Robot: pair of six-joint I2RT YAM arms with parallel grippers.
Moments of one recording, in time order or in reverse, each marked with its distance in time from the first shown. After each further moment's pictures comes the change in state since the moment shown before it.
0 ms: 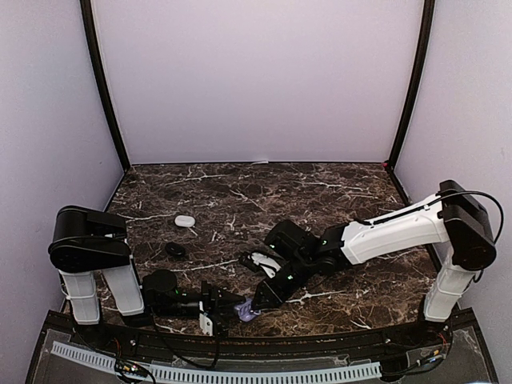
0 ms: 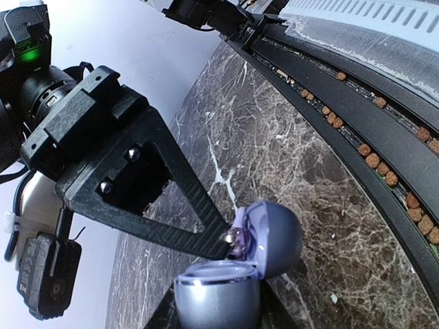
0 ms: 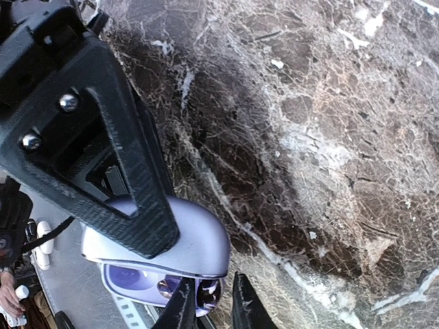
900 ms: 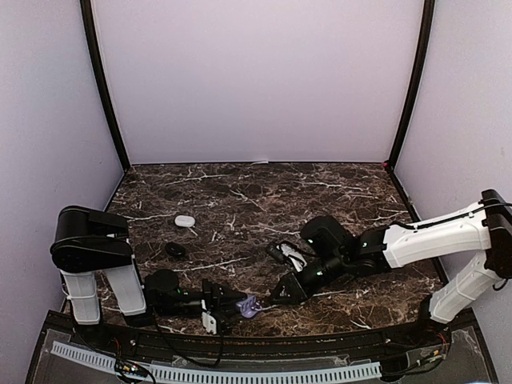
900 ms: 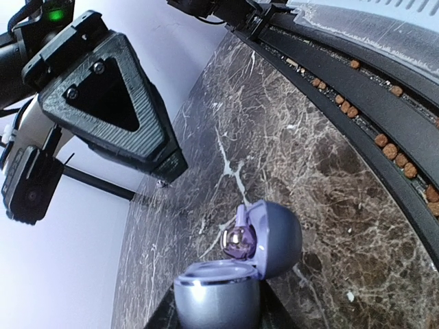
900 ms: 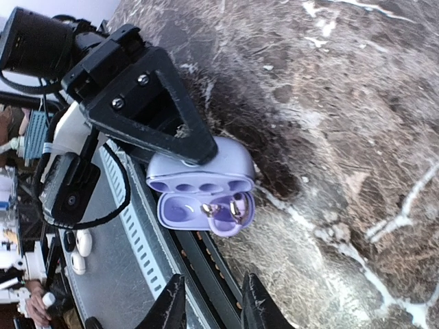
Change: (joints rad) left arm 0.000 0.010 0.015 0.002 -0.038 0.013; right arm -0.053 -0.270 -0.229 0.120 -0.048 0.101
